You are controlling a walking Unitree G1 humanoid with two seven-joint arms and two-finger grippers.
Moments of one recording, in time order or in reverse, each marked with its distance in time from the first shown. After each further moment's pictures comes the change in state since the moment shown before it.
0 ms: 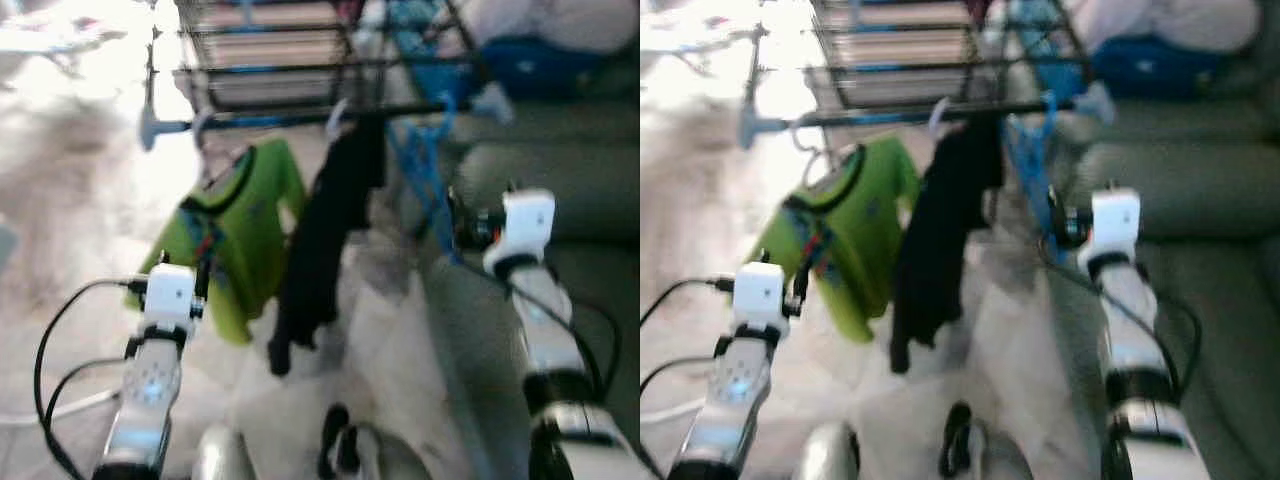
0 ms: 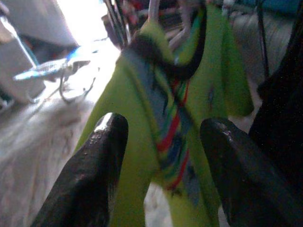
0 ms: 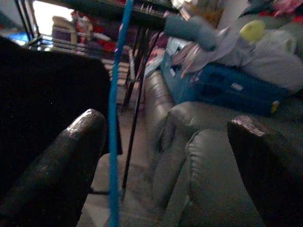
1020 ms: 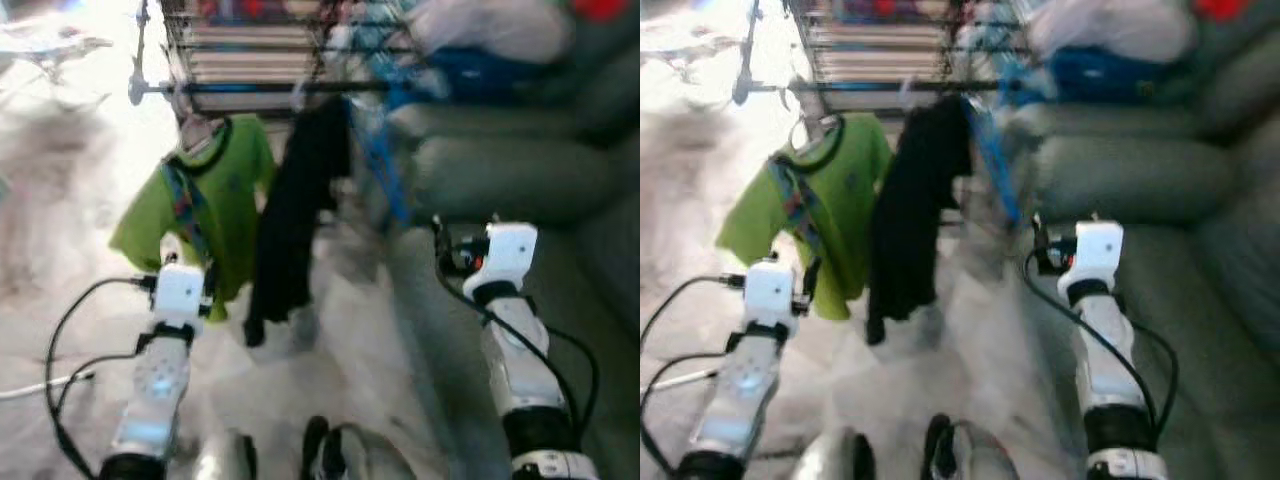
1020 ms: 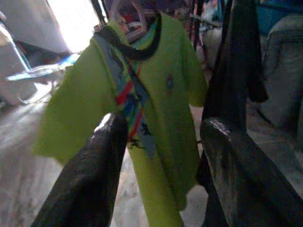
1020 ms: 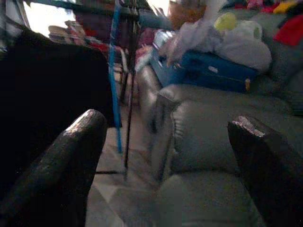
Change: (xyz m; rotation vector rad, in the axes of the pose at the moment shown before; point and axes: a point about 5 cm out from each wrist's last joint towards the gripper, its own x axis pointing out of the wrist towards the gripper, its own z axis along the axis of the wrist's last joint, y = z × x) left arm 0.000 -0.006 -0.006 -0.002 0.019 -0.004; right arm -0.024 0.030 -0.007 0.113 0.055 -0.002
